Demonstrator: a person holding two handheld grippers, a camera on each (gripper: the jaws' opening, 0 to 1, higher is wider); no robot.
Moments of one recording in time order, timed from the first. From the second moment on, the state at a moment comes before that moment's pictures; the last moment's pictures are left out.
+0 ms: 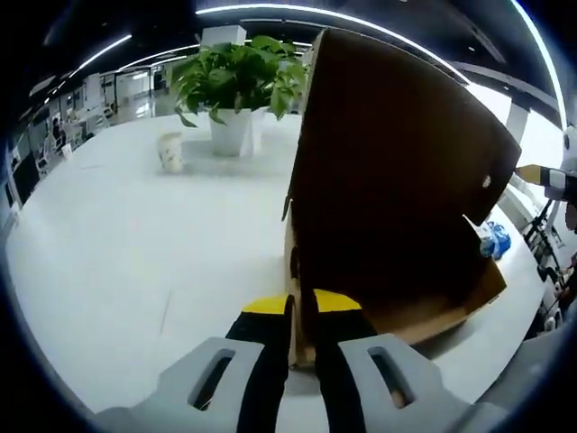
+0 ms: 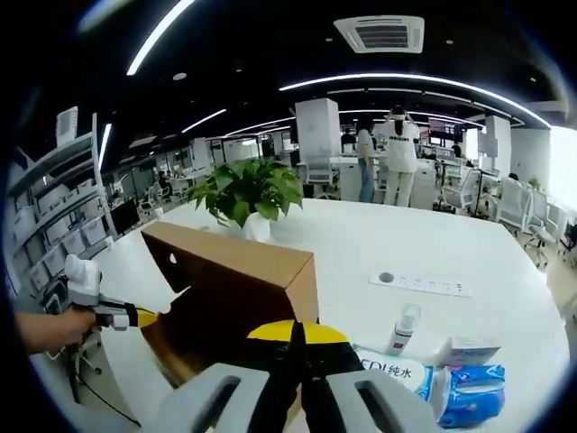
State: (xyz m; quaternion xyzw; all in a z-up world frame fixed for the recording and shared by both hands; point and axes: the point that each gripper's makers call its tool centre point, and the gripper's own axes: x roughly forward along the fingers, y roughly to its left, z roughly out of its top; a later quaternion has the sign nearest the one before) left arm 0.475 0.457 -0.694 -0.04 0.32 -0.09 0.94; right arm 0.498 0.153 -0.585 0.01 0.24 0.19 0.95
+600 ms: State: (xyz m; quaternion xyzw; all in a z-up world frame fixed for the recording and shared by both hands) left arm 0.503 0.465 -0.639 -0.01 0.27 -0.10 0.96; right arm 0.494 0.156 -0.590 -0.01 0.24 0.20 0.95
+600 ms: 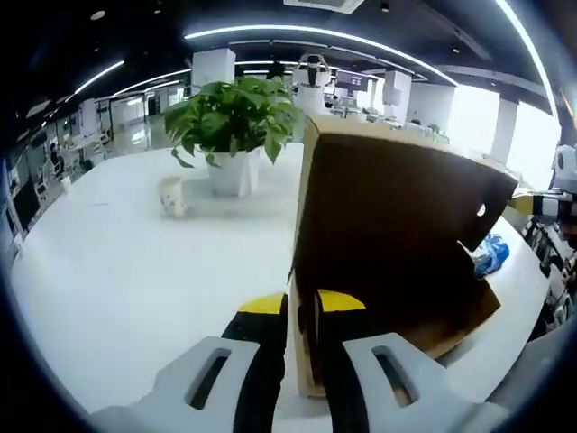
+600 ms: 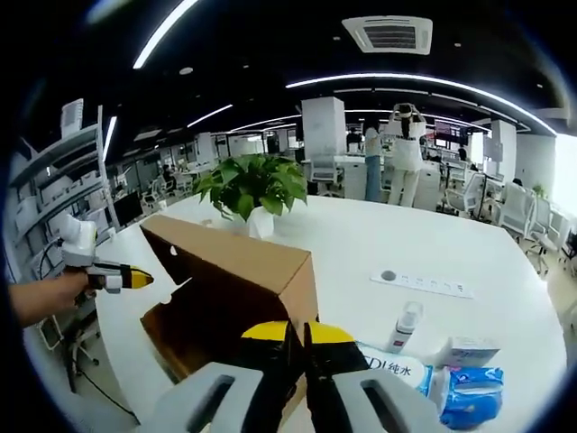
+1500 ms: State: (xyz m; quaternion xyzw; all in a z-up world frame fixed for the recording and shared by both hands) left arm 0.523 0.458 -0.605 0.03 0.23 -0.15 0.96; right arm 0.492 0.158 -0.585 -0.02 0.23 0.21 0.95
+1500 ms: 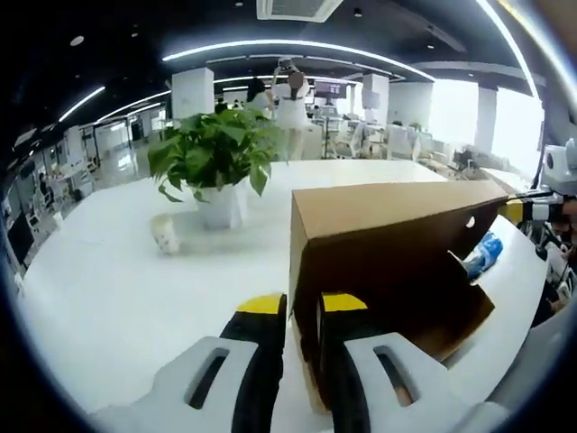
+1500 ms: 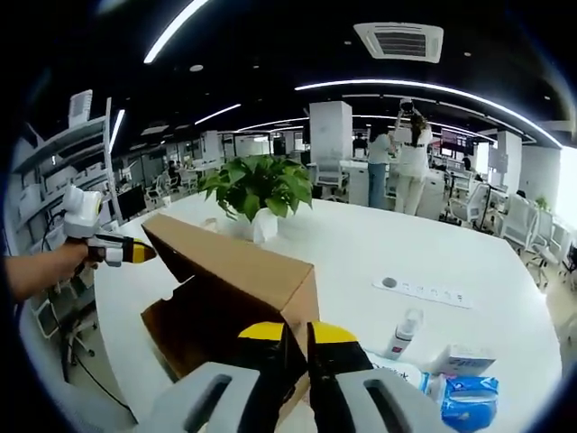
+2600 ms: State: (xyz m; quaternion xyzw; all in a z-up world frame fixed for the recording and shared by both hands) left arm 0.509 0.449 -0.599 0.05 0.23 -0.18 0.95; right arm 0.474 0.161 -0.596 -0.02 0.23 0.23 0.95
